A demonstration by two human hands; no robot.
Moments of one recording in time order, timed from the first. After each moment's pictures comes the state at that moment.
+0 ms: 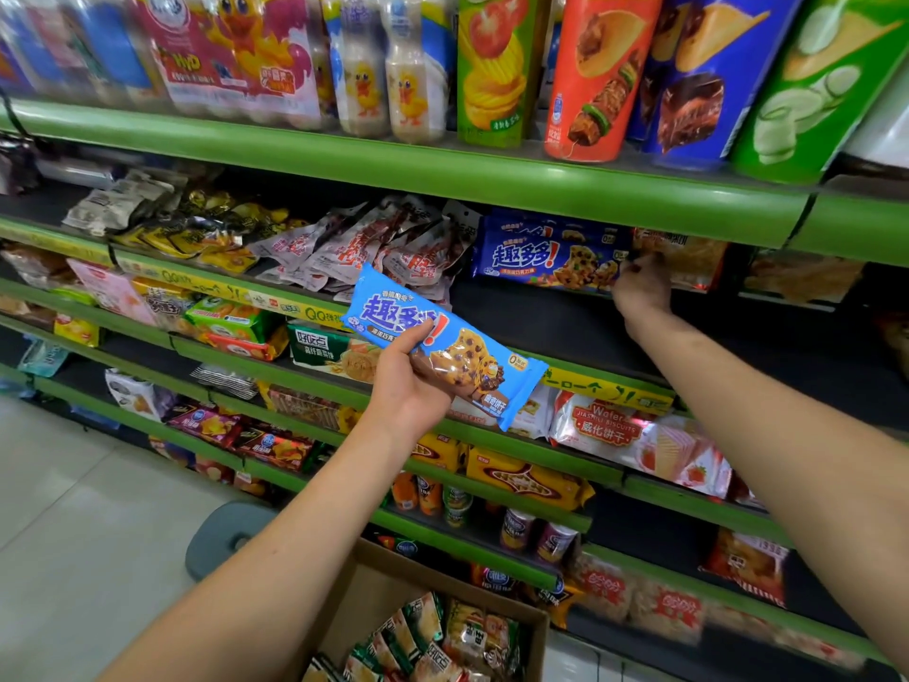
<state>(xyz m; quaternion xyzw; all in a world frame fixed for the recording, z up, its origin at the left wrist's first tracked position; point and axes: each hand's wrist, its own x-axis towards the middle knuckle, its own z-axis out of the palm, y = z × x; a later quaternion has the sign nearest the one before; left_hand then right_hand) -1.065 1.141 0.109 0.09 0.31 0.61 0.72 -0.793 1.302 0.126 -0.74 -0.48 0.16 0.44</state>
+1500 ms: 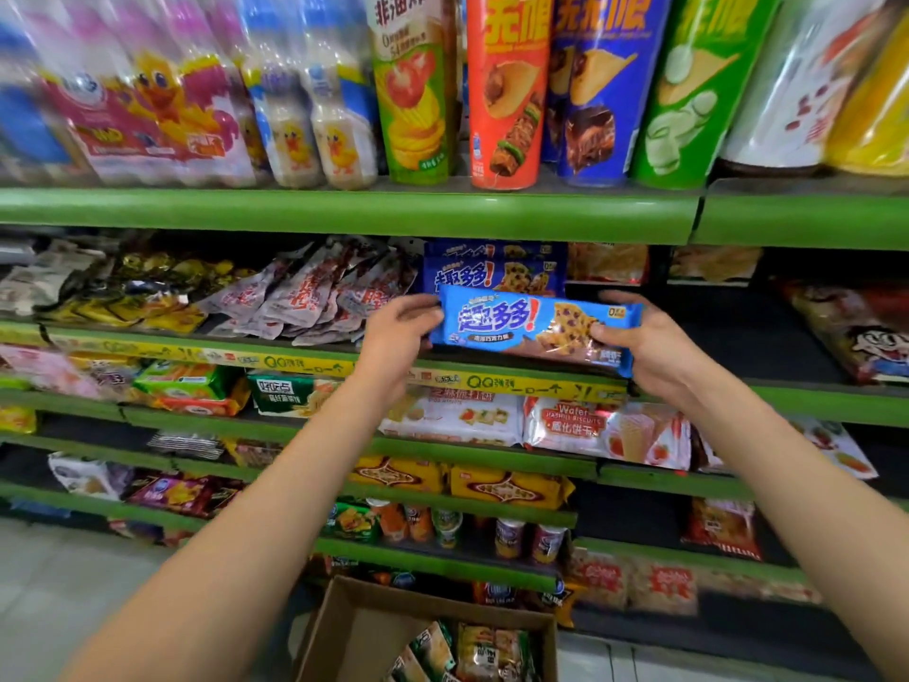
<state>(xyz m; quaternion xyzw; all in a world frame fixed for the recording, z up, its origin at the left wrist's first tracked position) -1.055 1.188 0.158 0.46 0.49 0.51 0.53 -0.774 1.143 0.167 -0.51 -0.39 0.53 0.56</state>
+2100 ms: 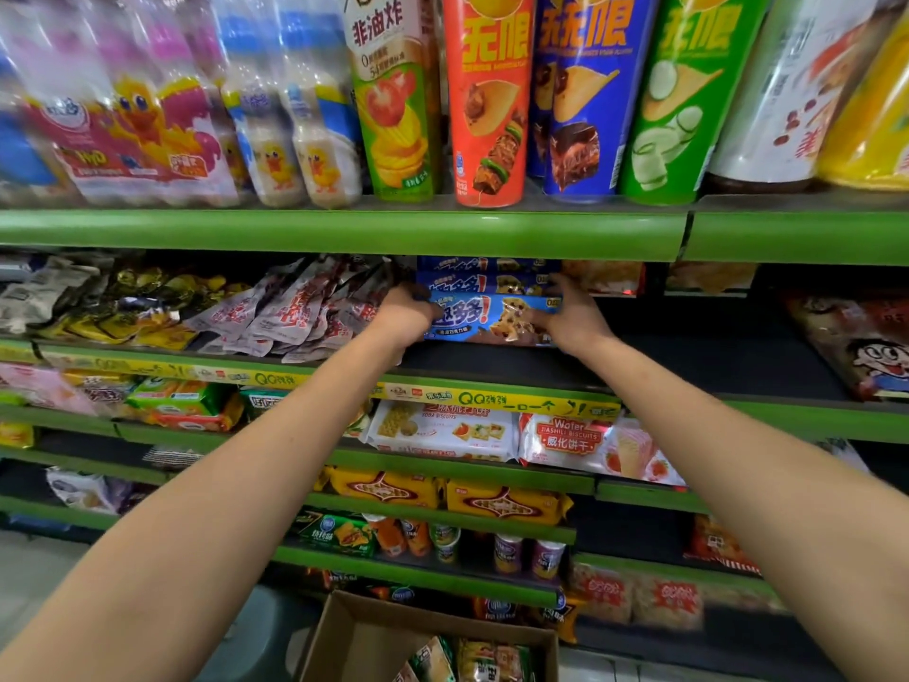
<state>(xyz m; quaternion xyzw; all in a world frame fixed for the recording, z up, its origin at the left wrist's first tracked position) -1.035 1.260 0.174 0.57 0.63 0.37 0.37 -0.801 1.245 0.145 -0.66 -0.59 0.26 0.38</state>
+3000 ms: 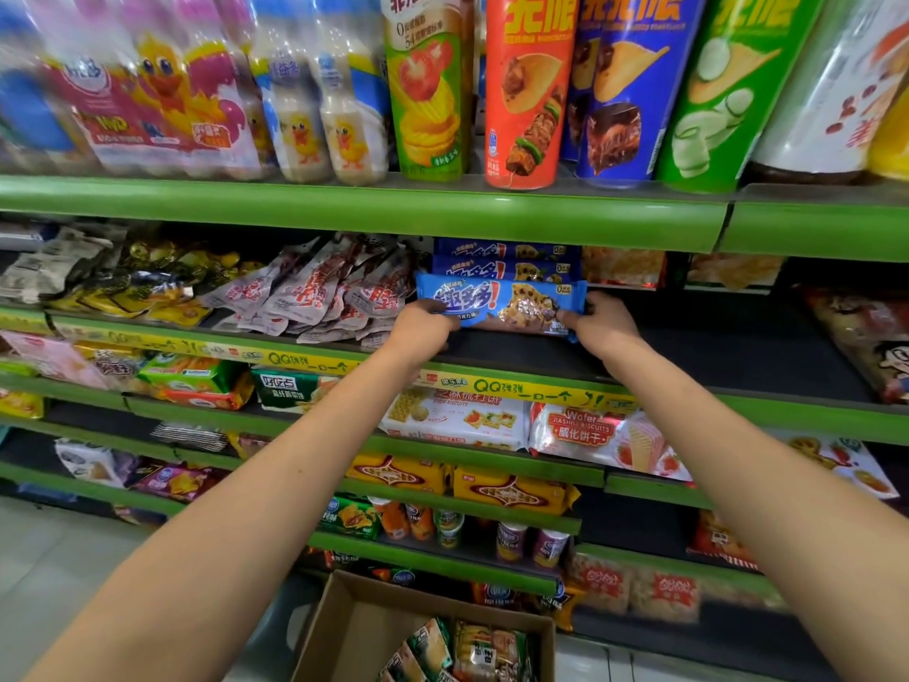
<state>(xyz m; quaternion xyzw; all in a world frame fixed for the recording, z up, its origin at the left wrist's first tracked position) -1.041 1.231 0.148 0.51 0.60 0.40 0.47 -0.794 1.234 0.129 -0.70 -0.52 0.29 0.40</state>
